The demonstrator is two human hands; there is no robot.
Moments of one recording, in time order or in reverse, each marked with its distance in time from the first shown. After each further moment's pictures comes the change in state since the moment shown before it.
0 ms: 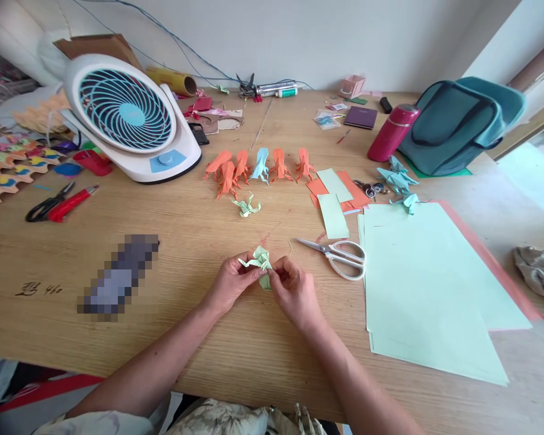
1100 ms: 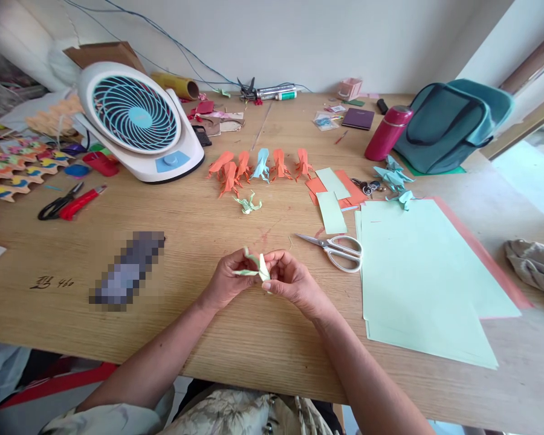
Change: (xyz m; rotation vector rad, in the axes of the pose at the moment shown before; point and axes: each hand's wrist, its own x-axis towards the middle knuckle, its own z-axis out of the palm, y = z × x) left_hand -0.015 0.011 -0.008 -0.074 -0.186 0.184; right_hand 0.000 0.002 -0.012 0.755 -0.380 0.148
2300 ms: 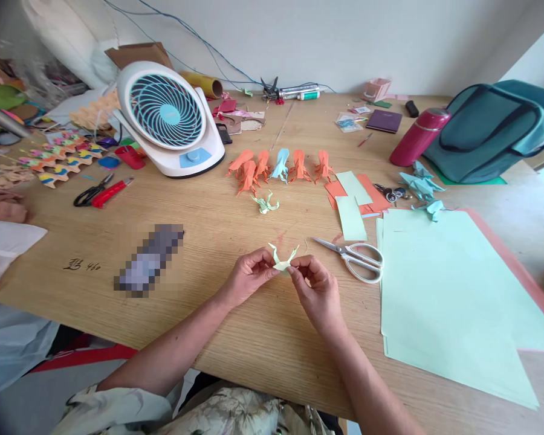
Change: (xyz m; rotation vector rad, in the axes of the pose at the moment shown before) left_hand 0.002 -0.002 0.003 0.149 0.082 -0.001; right_hand -0.007 0.008 0.004 -0.576 0.388 -0.241
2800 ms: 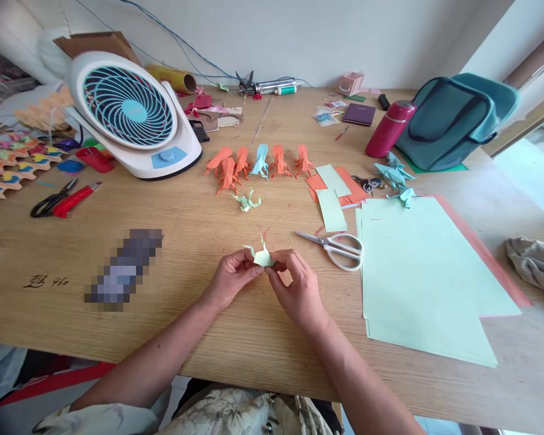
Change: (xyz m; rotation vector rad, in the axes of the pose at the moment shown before) left_hand -0.001 -0.006 0.004 -0.180 0.037 -0.116; right_hand -0.002 -0.009 0.001 -0.333 0.001 -0.338
